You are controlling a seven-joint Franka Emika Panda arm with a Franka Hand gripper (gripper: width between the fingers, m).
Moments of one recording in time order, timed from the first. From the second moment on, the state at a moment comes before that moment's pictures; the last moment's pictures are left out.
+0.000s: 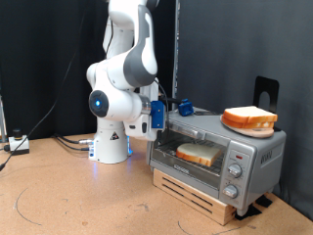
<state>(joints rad) -1.25 -0.31 0.98 -2.58 0.87 1.21 -0.61</state>
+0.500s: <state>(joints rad) -1.36 -0.32 0.92 -2.56 0.81 1.21 -0.57</state>
